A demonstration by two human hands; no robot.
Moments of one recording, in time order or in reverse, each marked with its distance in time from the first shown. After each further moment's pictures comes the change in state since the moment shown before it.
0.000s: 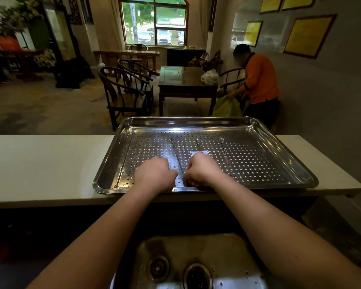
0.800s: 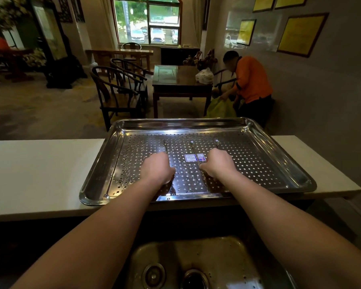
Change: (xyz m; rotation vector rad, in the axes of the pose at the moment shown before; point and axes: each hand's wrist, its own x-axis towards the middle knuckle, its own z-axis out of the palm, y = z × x) left_hand 0.054 0.020 0.022 -0.150 0.025 -0.015; right_hand 0.045 0.056 -0.018 -0.061 0.255 0.154
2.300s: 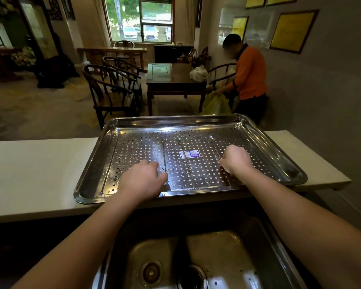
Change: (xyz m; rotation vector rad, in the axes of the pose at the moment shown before) left_hand -0.045 -0.028 -0.017 0.155 -0.046 0.127; right_hand 0.004 0.057 -0.017 -0.067 0.096 0.100
